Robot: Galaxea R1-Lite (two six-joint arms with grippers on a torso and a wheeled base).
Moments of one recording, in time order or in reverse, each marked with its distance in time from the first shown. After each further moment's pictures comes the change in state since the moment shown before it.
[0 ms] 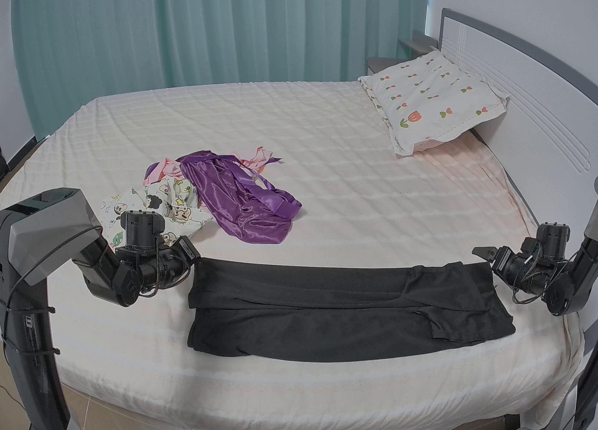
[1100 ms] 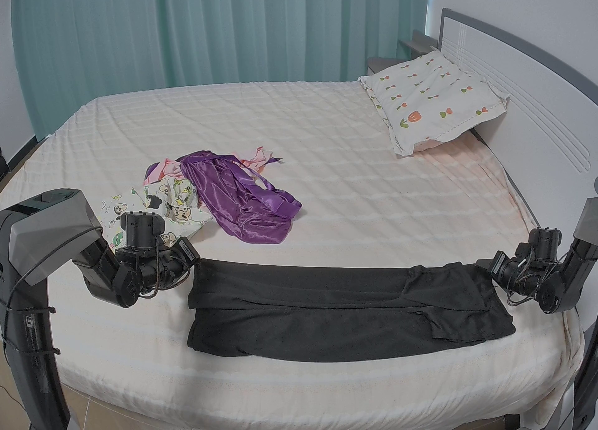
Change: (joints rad) left arm 0.001 0.002 0.007 -0.006 0.004 0.000; right arm -0.017 0.107 -0.075 0.017 0.001 0.002
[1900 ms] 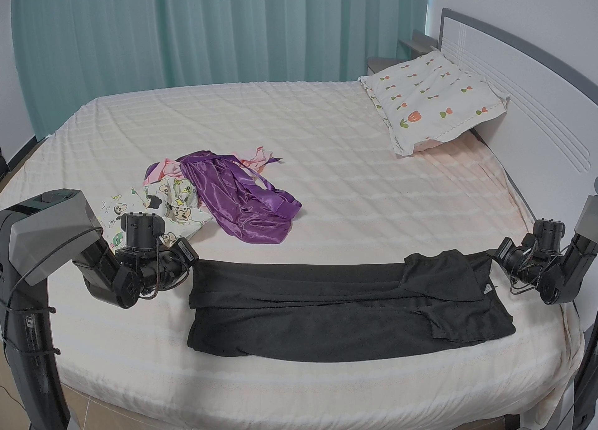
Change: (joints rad) left arm -0.001 0.000 0.006 -0.001 0.036 -0.001; right arm -0.046 0.036 -0.100 -0.014 -0.007 0.102
